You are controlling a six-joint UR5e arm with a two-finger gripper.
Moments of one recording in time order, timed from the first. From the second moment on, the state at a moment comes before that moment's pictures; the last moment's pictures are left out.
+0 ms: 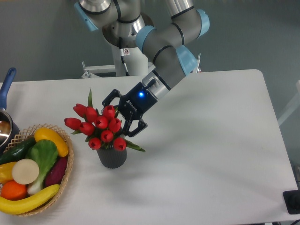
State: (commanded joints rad) arm 2.60 -1.77 -2.06 -0.82 0.41 1.31
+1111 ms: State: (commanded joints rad) arm 2.79 -1.51 -1.93 -0.85 1.26 1.48
